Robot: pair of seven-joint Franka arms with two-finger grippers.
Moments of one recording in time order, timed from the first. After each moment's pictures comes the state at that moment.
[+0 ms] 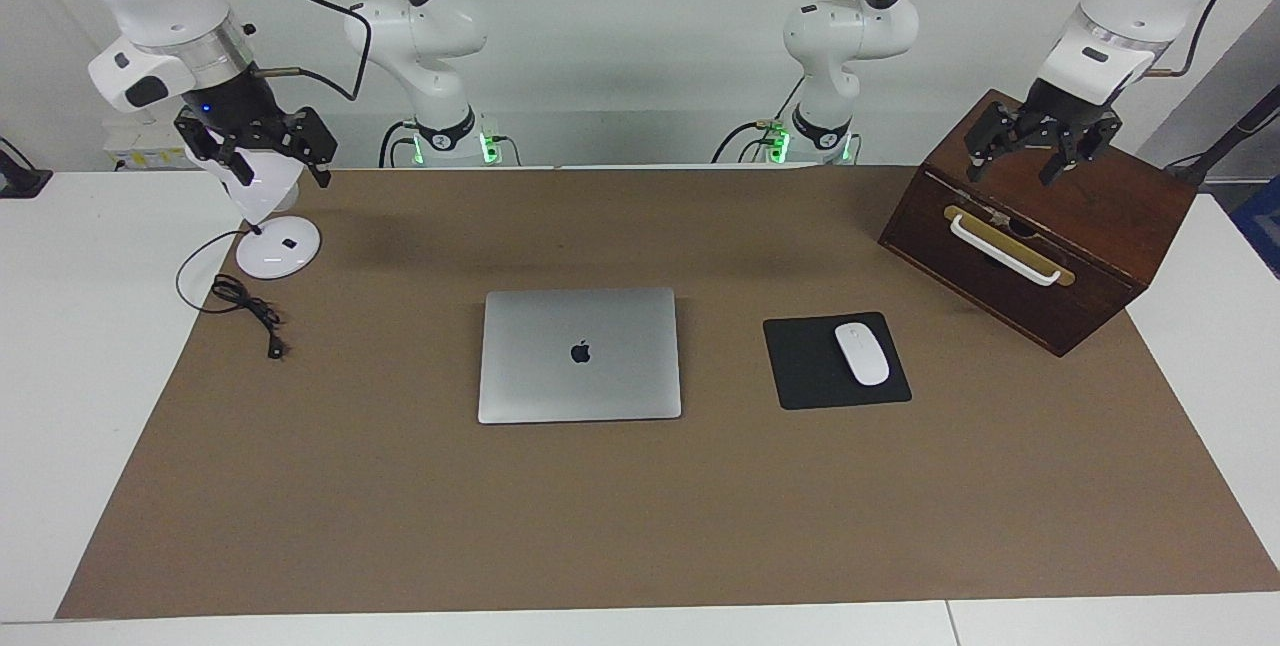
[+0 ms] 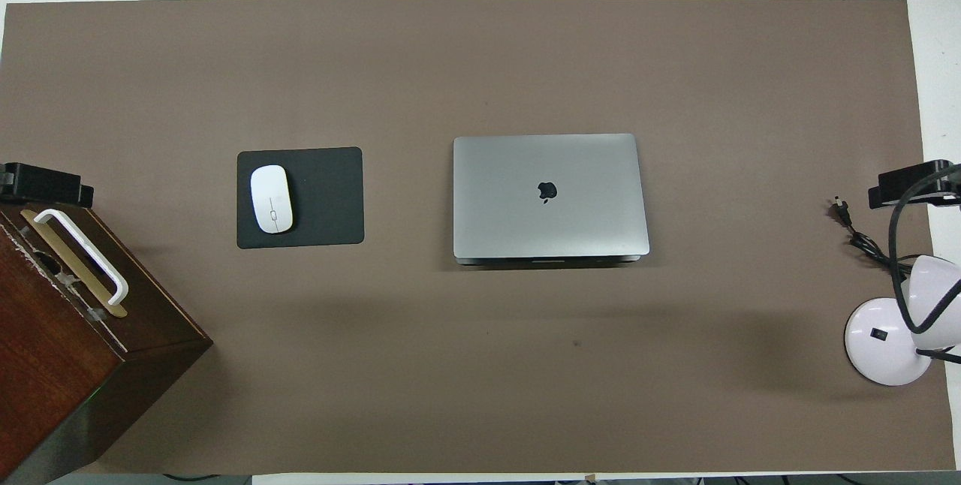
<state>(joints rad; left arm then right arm) 0.01 -0.09 -0.01 -1.64 -0.04 1.57 0.11 0.08 -0.10 -0.15 -1.67 -0.01 1.55 0.00</state>
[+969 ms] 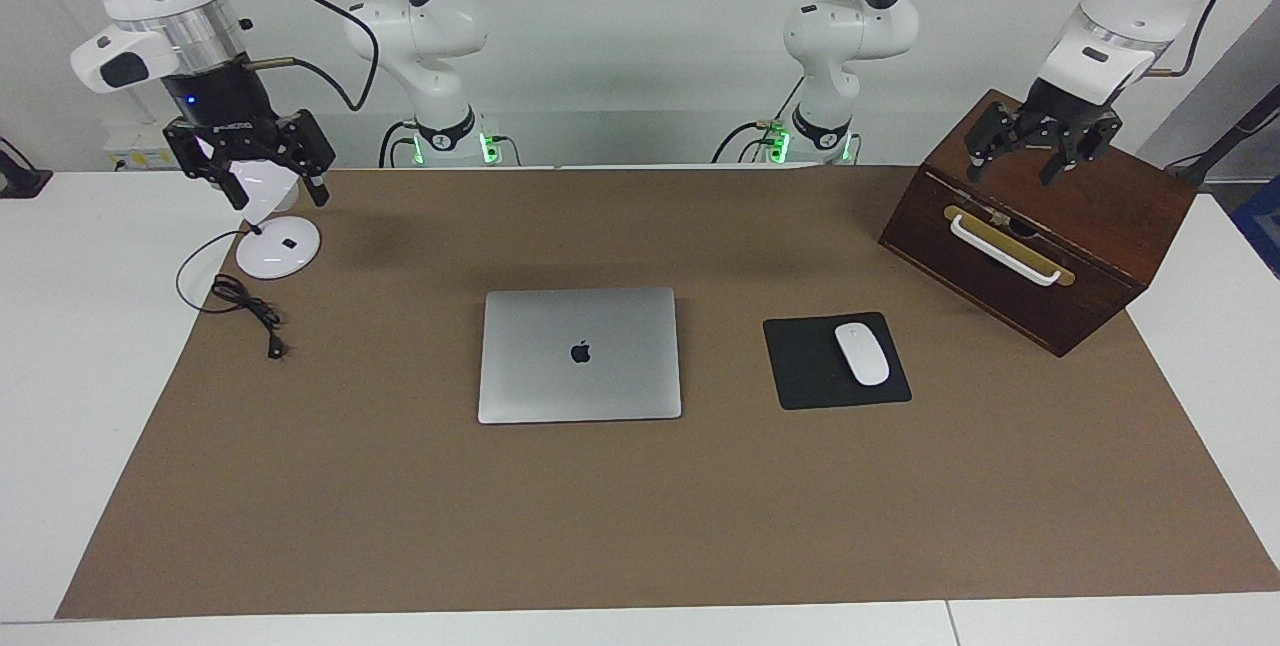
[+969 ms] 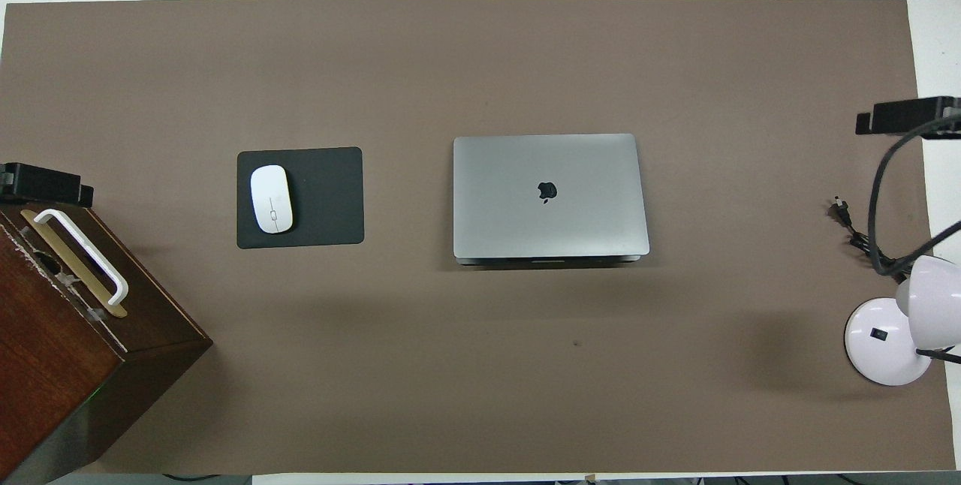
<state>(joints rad) 0.01 -0.09 -0.01 -1.64 -0.04 1.57 0.11 0.11 -0.08 -0.14 -1.66 0.11 1.86 0.01</state>
